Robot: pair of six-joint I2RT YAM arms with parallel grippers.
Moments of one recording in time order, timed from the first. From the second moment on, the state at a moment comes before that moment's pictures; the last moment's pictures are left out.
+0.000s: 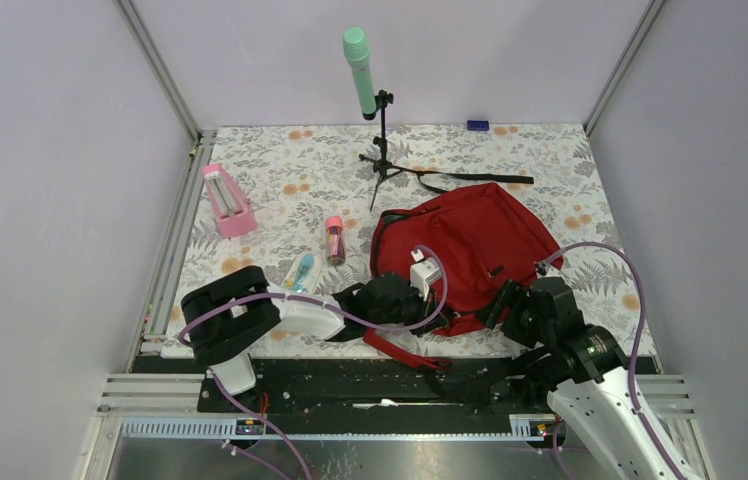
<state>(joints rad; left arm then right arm) -1.13 1.70 0.71 0.59 0.20 -0.49 0.41 0.40 0.48 -0.91 -0.04 0.80</state>
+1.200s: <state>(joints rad) -1.05 1.52 0.56 0.59 -0.08 -0.64 0.42 0.38 0.50 -0.77 0.31 0.92</state>
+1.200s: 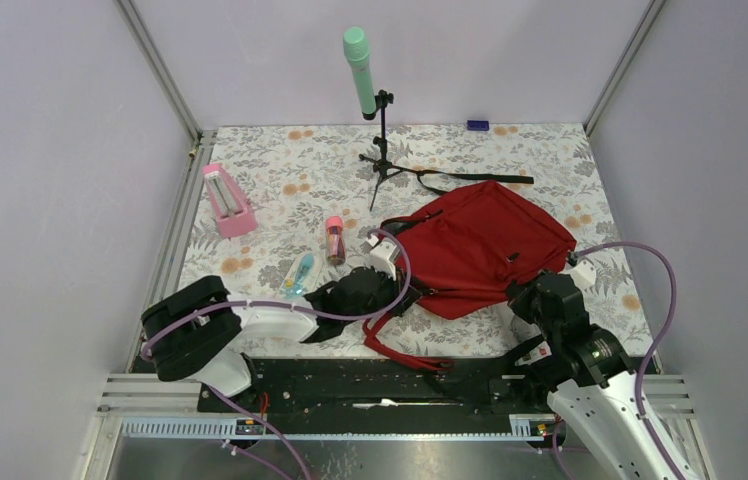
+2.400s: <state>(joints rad) -0.85 1.29 0.40 0.48 -0.16 -0.56 0.42 0.32 0.50 -0.74 0.45 0.69</state>
